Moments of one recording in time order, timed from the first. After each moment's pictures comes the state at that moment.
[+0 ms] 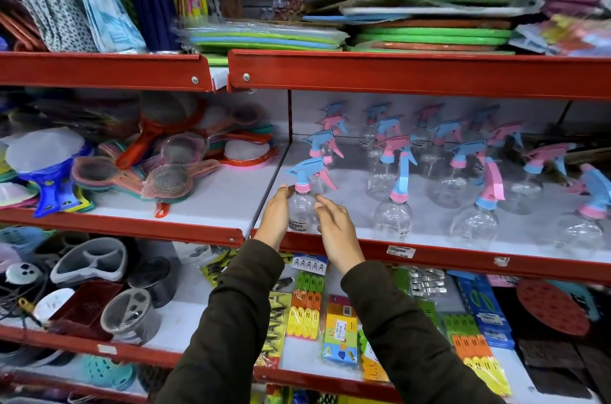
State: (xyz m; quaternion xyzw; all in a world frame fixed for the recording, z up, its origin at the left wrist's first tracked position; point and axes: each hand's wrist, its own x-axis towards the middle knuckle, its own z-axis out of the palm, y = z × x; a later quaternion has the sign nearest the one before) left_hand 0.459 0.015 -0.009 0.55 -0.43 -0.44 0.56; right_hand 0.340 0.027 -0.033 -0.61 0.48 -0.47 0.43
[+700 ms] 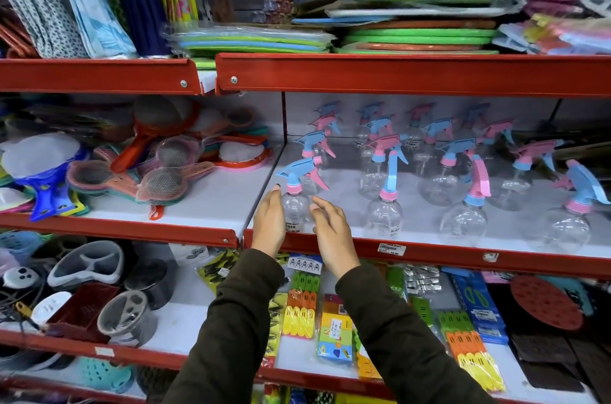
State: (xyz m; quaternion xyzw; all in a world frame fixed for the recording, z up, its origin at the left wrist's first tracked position) left_hand 0.447 0.032 -0.013 0.58 -0.42 -0.37 0.60; right_hand 0.330 0.041 -0.031 -0.59 0.46 -0.50 0.43
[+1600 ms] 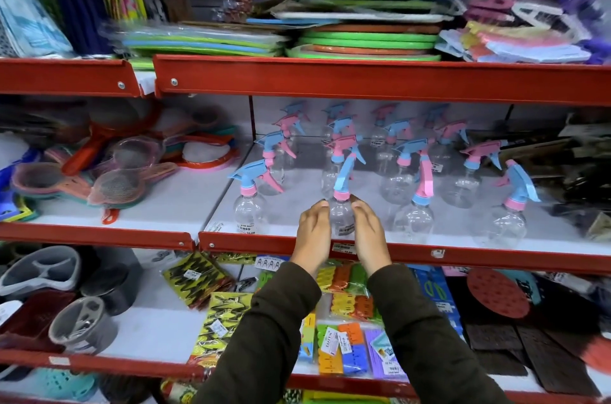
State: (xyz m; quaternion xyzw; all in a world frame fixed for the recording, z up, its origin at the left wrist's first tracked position) left_hand 0.302 0.034 -0.026 0.55 -0.52 -0.41 0.51; right_hand 0.200 0.018 -0.034 -0.50 0.51 -0.56 0.43
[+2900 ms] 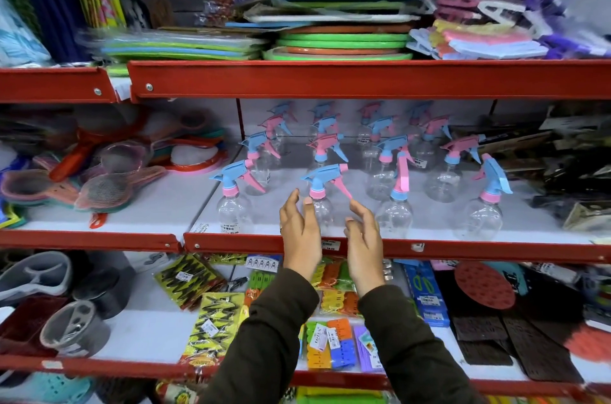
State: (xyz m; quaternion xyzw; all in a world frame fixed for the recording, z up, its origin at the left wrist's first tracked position) left_hand 0.276 0.050 -0.022 0.57 -0.49 -0.29 0.59; right_hand 0.175 0.055 -0.045 -0.51 0.49 -0.61 0.37
